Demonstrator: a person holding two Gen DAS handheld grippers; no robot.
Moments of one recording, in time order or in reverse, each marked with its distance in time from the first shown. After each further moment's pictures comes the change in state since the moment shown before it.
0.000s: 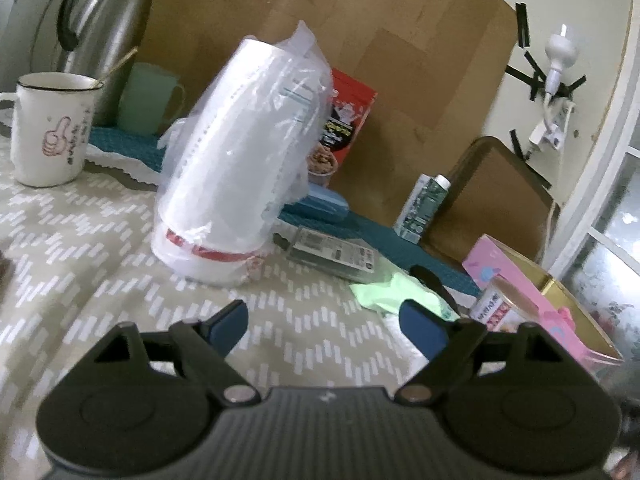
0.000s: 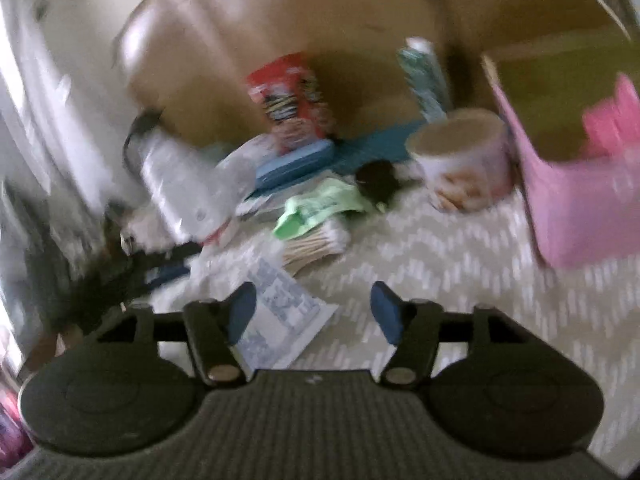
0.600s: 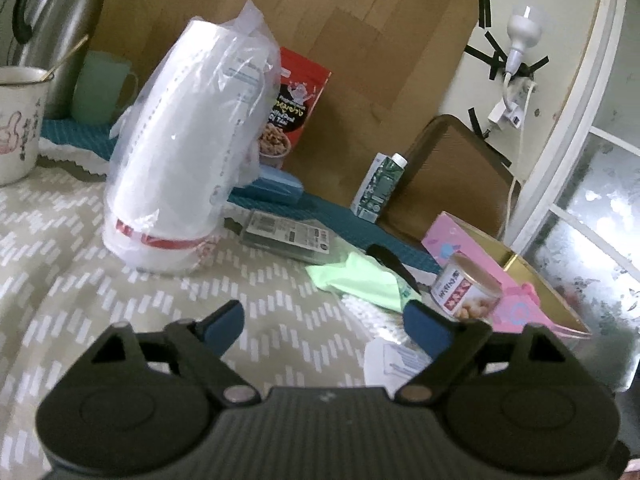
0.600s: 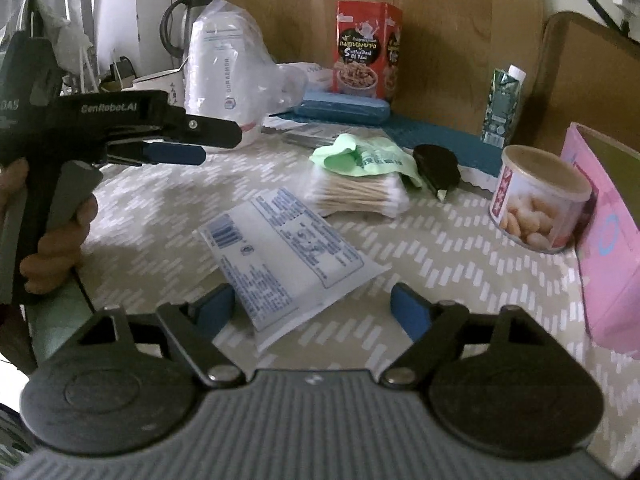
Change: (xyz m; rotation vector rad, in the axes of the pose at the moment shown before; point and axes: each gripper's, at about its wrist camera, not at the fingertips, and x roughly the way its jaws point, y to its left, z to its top) left arm 0.008 -0.002 0.001 0.037 0.066 -0.140; right arm 0.035 0.019 -0.029 -0.379 0.098 -0.045
